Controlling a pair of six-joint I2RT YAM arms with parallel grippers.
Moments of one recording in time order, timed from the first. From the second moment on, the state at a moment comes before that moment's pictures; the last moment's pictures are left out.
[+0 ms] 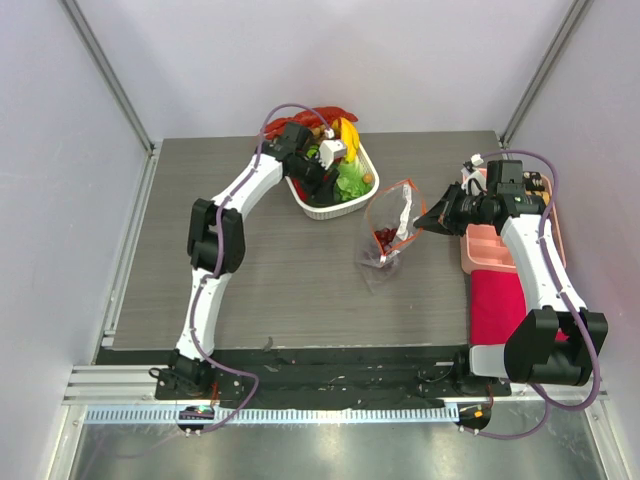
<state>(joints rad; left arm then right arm) -0.42 2.38 2.18 -0.76 0.60 0.42 -0.08 1.32 1.17 -0.78 -0.70 0.47</state>
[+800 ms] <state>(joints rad) -0.54 2.06 2.16 -0.53 0.67 -0.05 -0.08 1.34 1.17 -0.74 -0.72 0.48</state>
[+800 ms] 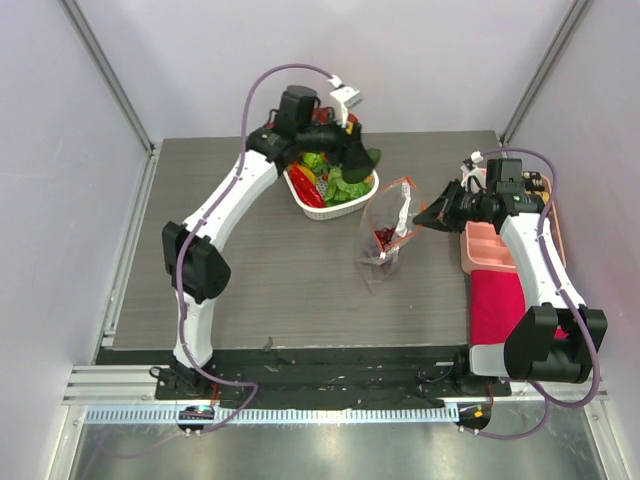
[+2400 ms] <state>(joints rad) -0.52 2.22 2.09 -0.22 0.12 -0.40 -0.08 1.34 1.18 -0.72 -0.72 0.49</state>
